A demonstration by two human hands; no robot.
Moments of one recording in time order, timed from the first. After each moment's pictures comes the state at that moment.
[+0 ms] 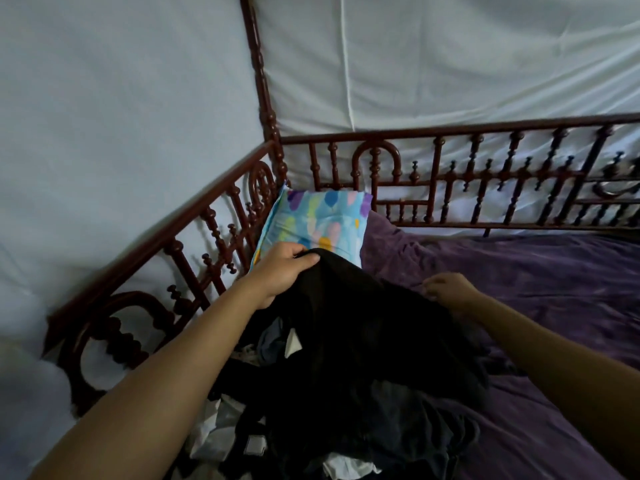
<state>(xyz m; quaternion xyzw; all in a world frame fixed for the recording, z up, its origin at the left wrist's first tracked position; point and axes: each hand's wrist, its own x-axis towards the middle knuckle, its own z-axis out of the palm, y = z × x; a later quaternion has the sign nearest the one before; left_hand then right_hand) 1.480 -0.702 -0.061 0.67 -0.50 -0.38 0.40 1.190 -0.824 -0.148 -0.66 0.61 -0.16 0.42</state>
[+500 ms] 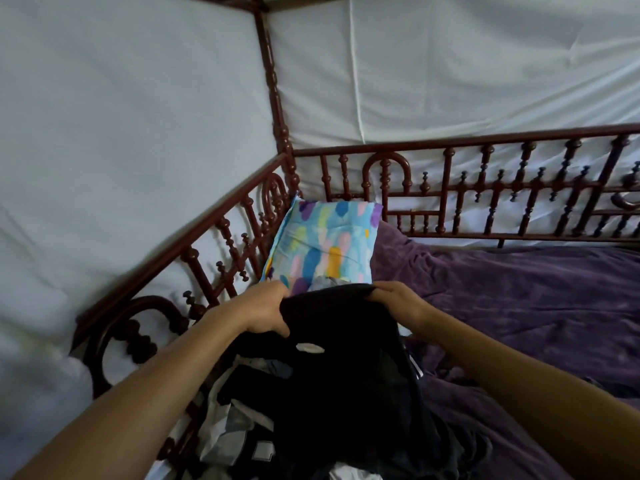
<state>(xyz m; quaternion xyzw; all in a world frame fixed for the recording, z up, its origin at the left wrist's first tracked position) 1.504 -0.661 -0.054 0.76 -0.62 -0.20 -0.03 1.264 -0.774 -0.127 -0.67 0.39 -0.23 0.59</state>
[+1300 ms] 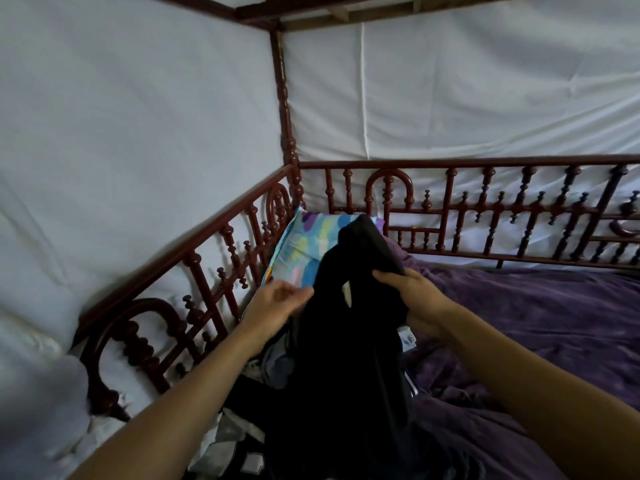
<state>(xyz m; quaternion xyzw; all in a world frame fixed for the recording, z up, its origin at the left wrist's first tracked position) 1.482 -0.659 -0.084 0.66 -0.43 -0.34 0.51 1.251 -0.768 -0.073 -0.47 0.31 -0.30 0.77</state>
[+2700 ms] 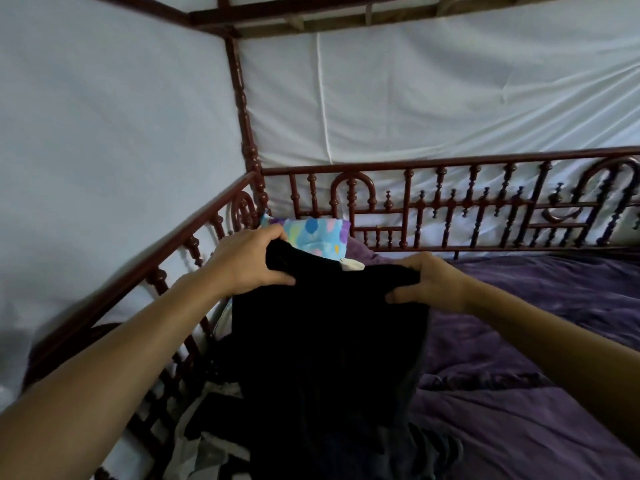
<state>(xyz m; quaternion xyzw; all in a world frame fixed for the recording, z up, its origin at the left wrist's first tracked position) 1.502 -0.675 0.026 0.67 -0.73 0.03 0.17 1.194 -0.758 -0.025 -0.82 0.34 -0.18 0.41</state>
